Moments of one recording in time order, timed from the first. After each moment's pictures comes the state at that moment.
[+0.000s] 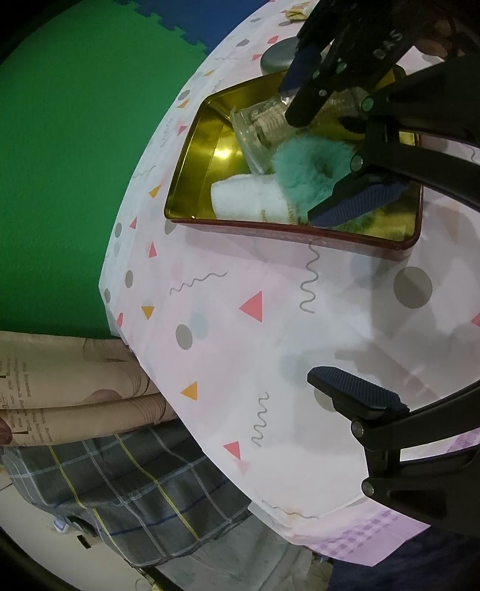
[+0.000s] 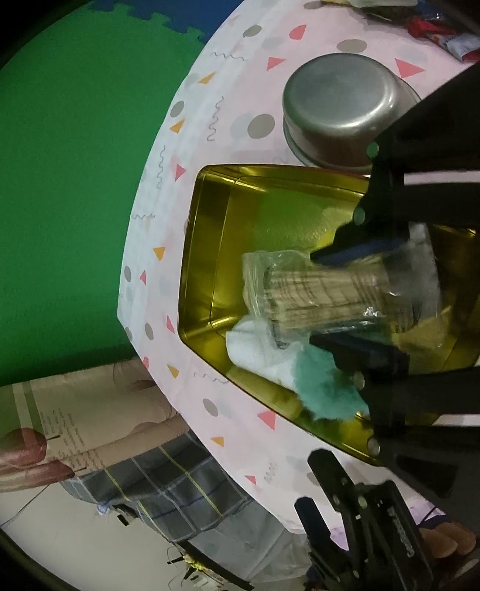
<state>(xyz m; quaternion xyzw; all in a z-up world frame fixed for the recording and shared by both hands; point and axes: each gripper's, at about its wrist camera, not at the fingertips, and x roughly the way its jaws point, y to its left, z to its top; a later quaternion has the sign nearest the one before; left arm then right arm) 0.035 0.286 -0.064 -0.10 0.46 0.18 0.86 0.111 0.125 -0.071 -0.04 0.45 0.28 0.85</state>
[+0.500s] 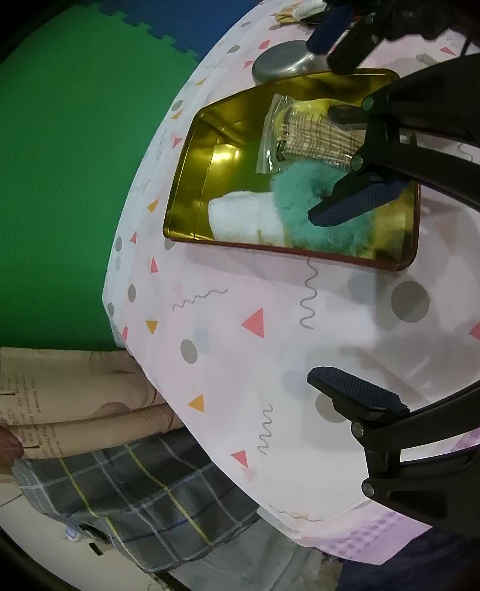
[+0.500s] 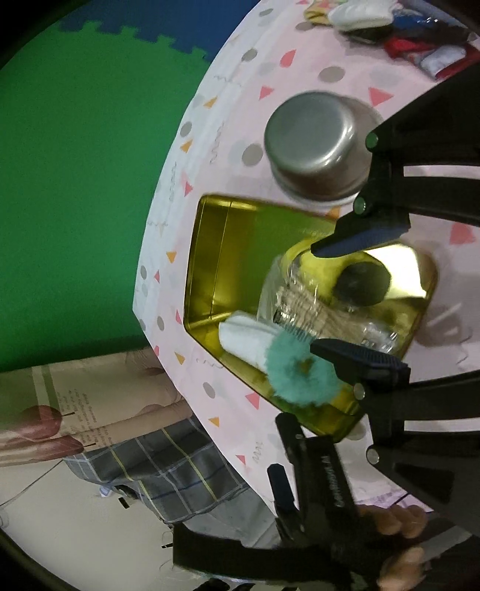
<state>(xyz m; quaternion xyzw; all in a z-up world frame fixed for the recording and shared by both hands) 0.037 0.270 -0.061 -0.08 0.46 0.17 0.87 0.064 0.076 -0.043 -0.04 0.41 0.28 0.86</state>
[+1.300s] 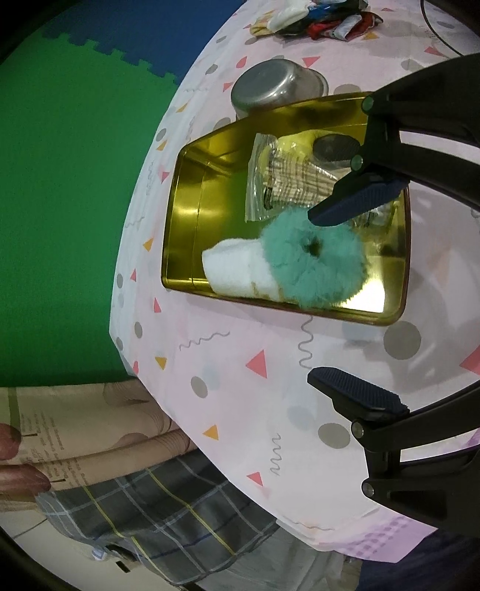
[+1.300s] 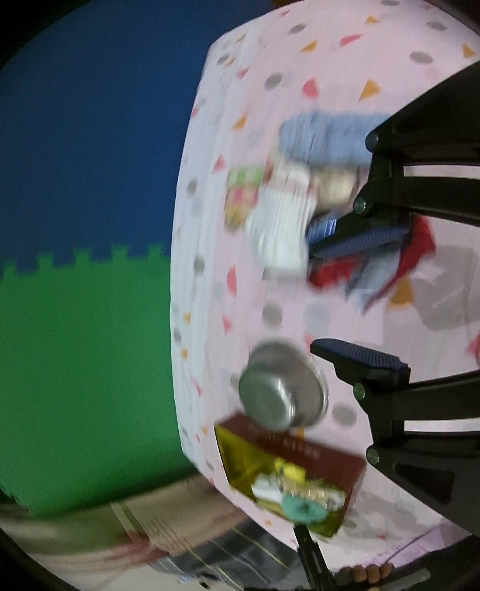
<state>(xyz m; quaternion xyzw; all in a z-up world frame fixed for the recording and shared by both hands) 0.039 0.232 -0.056 -0.05 0.46 0.13 0.88 0.046 -0.165 -0.038 0.04 0.40 0.07 0.91</state>
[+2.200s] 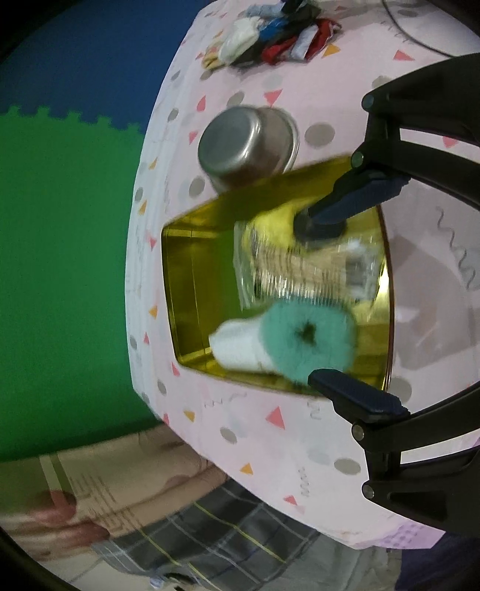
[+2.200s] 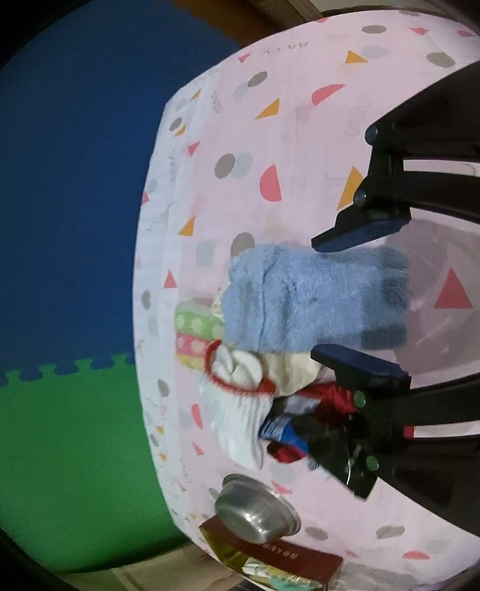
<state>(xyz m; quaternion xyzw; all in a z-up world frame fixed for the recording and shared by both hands) 0.036 0.158 -0.048 0.03 0.45 0.07 0.89 0.060 -0.258 -0.100 0.02 0.45 -0.01 0.89</state>
